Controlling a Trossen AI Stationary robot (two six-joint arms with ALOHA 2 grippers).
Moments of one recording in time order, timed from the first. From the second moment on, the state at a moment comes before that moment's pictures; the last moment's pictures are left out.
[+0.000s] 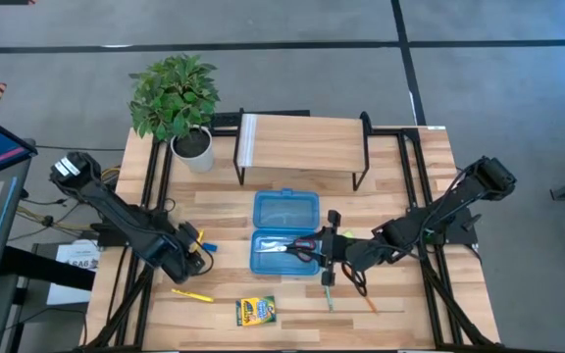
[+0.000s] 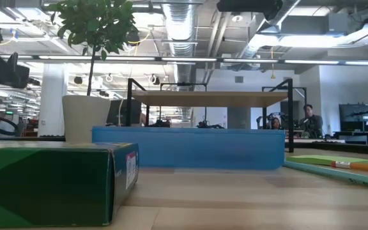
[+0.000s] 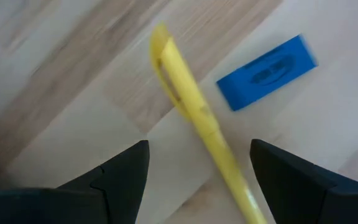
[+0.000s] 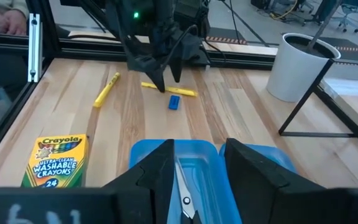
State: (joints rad) left arm -0.73 1.28 0.50 -0.79 -0.30 -1.55; right arm 0.49 1.46 0.94 0.10 0.63 0.16
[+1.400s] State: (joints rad) left arm -0.49 1.15 0.85 -0.83 -0.48 -0.85; right arm 0.49 1.40 0.94 0.05 0.71 0.12
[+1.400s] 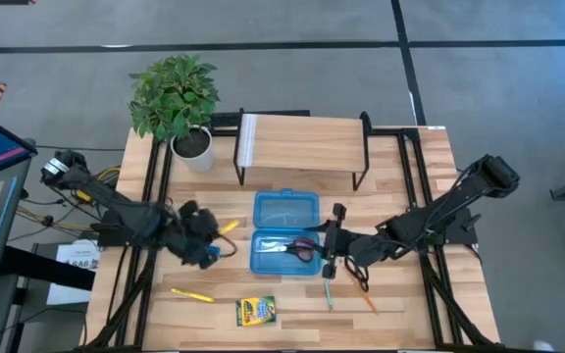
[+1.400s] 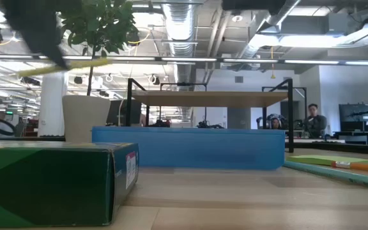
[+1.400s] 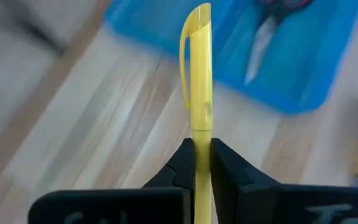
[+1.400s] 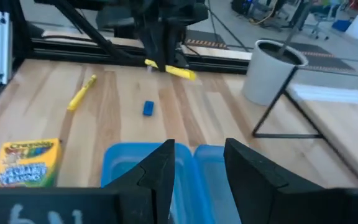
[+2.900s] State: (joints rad) left arm -0.16 1.90 1.23 -0.50 -0.17 0.01; right arm 0.61 1.25 0.94 0.03 0.87 0.11
